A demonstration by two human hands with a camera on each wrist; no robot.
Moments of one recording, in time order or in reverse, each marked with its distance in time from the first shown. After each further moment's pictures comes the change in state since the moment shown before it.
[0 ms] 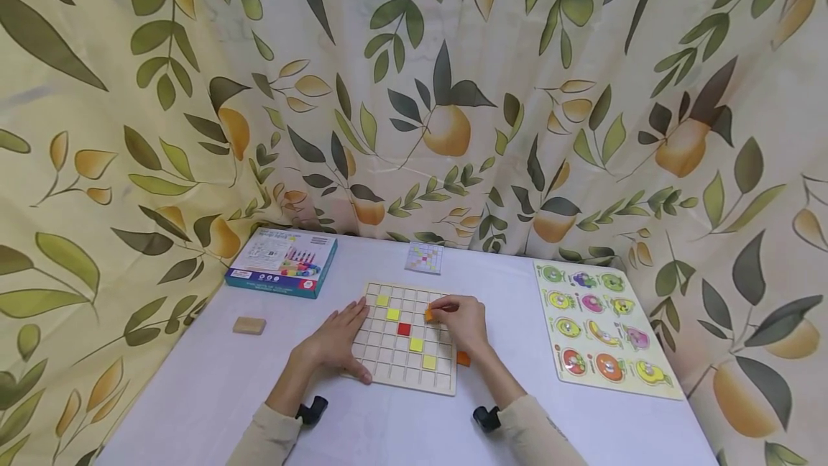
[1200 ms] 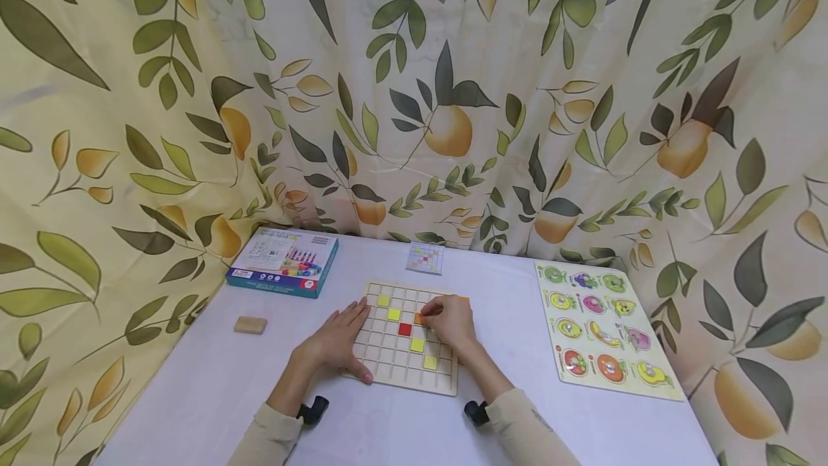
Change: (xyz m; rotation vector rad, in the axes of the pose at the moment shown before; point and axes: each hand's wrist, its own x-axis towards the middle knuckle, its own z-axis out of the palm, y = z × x) left_hand -0.001 0.001 -0.001 -0.012 0.005 -0.002; right_hand 0.005 -0.013 0.020 -0.197 -0.074 -0.059
